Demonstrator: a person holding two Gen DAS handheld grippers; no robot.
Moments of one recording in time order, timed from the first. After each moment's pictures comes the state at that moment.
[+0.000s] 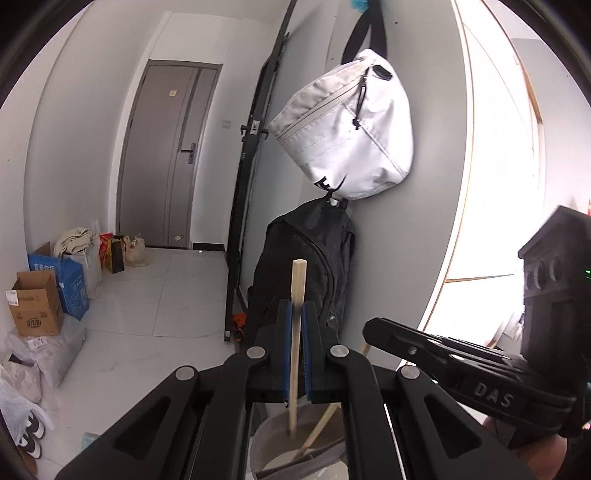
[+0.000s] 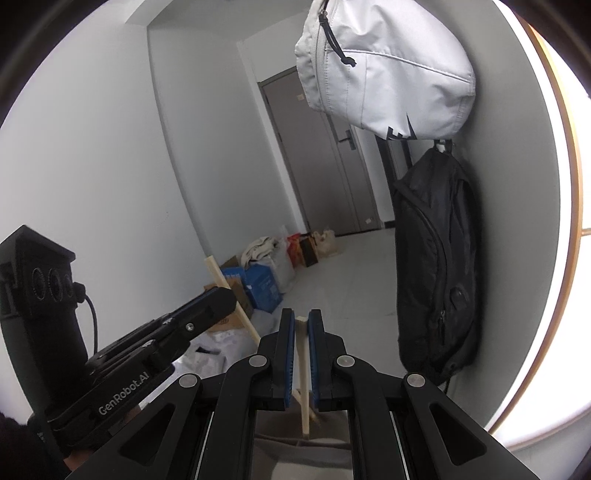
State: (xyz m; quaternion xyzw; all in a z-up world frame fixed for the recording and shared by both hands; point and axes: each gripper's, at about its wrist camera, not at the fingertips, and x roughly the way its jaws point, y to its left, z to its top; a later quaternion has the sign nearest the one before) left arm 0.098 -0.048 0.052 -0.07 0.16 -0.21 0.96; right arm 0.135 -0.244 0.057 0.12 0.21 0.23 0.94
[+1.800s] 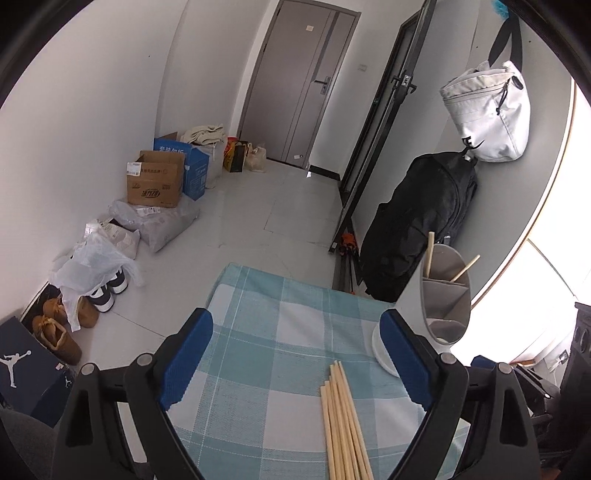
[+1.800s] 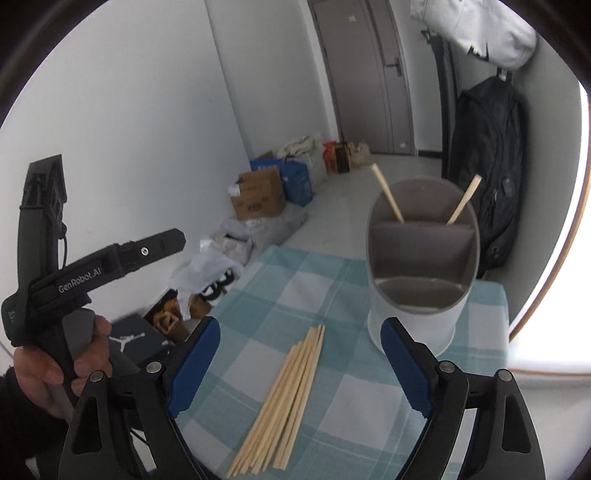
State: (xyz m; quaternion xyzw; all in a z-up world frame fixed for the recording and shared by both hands) left arm -0.001 0.072 -0.026 -0.17 0.32 0.00 0.93; right arm 0.018 -0.141 -0.027 0.00 0.38 0.29 0.88
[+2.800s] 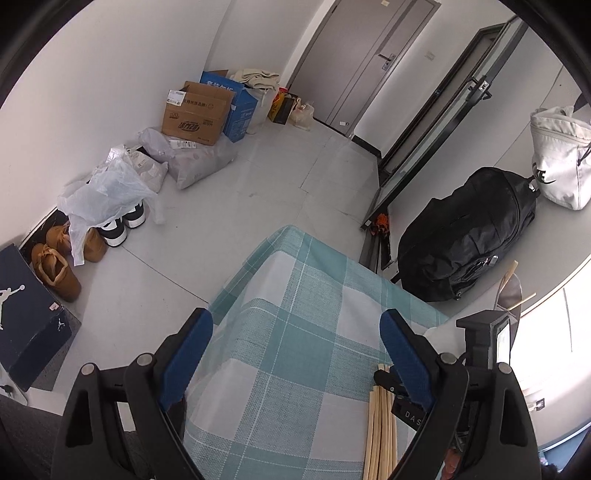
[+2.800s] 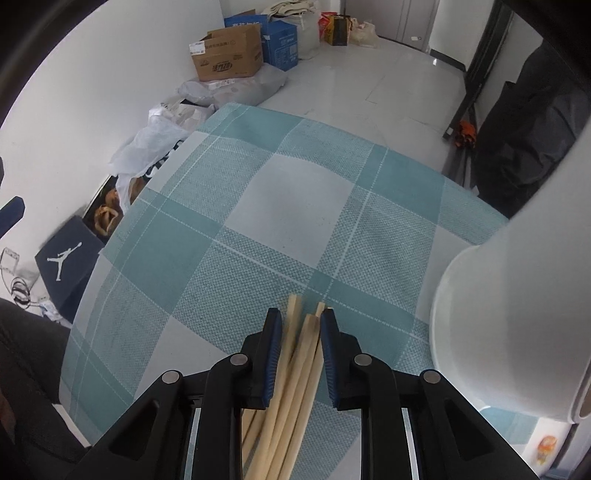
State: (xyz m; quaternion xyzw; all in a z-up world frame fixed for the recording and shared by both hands) left arm 0.021 0.138 -0.072 -0.27 0.39 0.05 0.88; right arm 0.114 -0.045 -0.137 -0.14 0.57 0.23 0.78
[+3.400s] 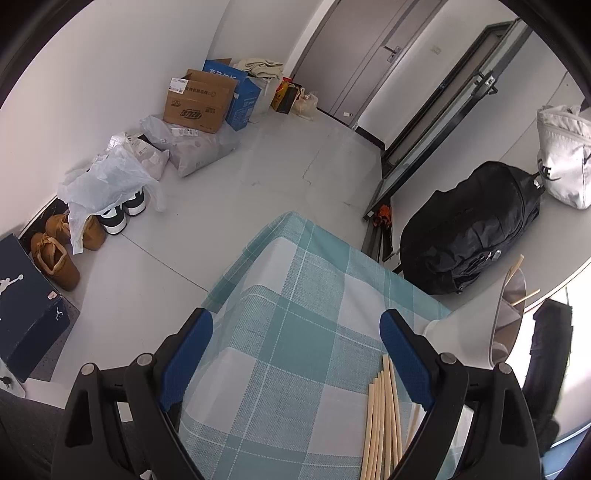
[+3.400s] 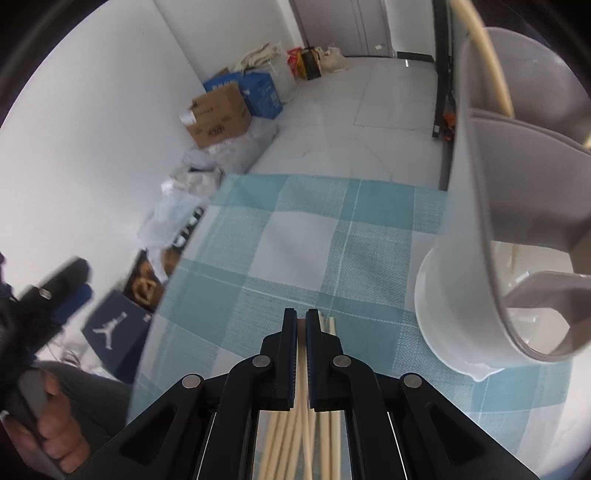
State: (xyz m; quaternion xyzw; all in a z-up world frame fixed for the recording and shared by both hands) left arm 0.025 0.134 -0.079 -0.27 0.41 0.05 0.87; right arm 0.106 -0.091 -0.089 0.03 0.52 0.24 0.82
